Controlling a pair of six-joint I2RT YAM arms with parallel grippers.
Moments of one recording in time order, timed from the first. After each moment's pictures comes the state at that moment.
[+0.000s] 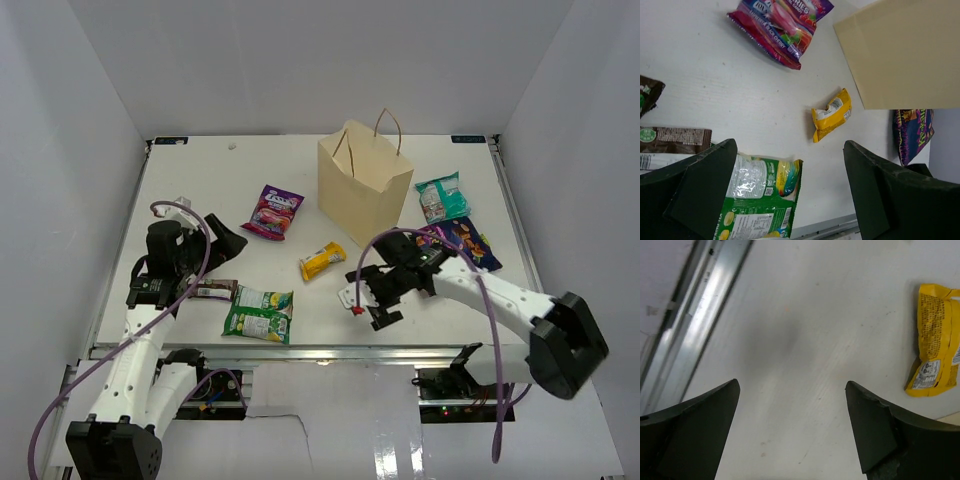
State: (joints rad) left arm -0.05 0.80 0.70 -0.41 0.27 -0.58; right arm 0.74 1.24 0.81 -0.75 -0.59 -1.31
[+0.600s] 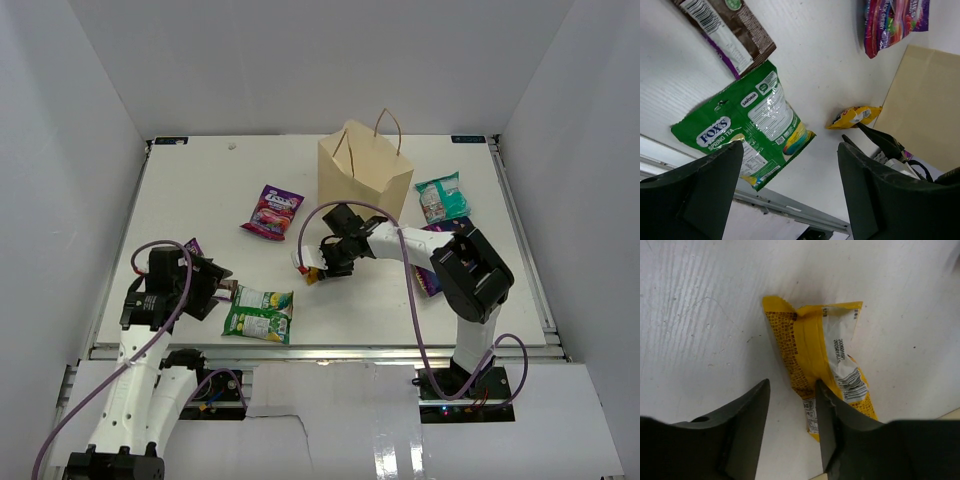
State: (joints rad) left arm -0.05 0.67 0.68 -0.88 0.06 -1.08; right arm 0.78 1.87 1.21 -0.46 -0.41 -1.15
